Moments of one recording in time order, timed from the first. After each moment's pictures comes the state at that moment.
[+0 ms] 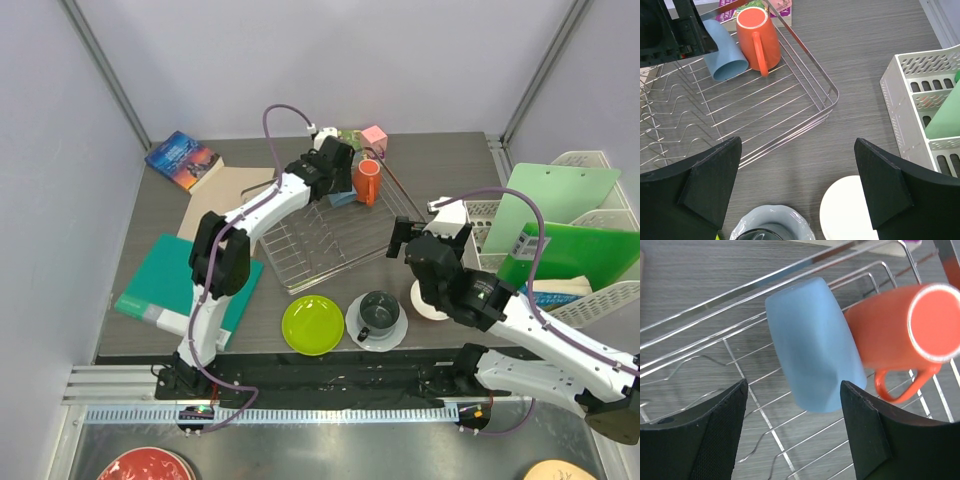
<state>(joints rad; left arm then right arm) -0.66 2.18 1.96 -0.54 -0.39 -0.51 0.91 0.86 0.86 -0.48 0.92 0.50</state>
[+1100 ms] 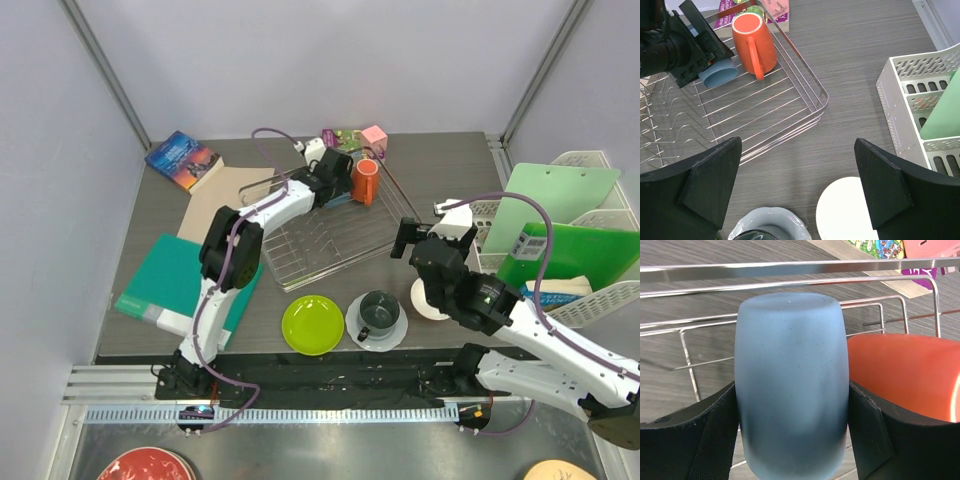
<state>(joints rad) -0.63 2.32 1.95 -0.38 -0.40 -0.86 0.91 0.82 0.83 -0.47 0.93 0.48</state>
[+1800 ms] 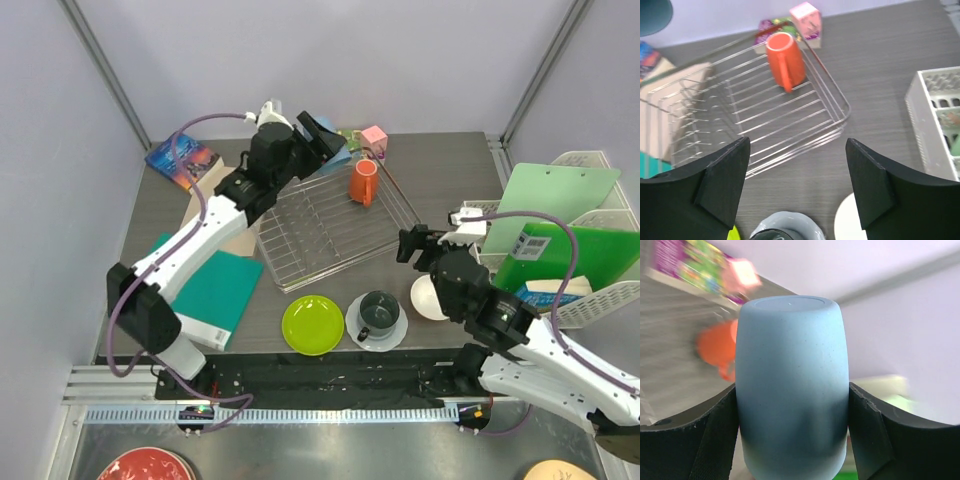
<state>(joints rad) -0.62 1.65 1.59 -0.20 -0.20 -0.93 0.91 0.70 0.76 -0.33 0.84 0.41</state>
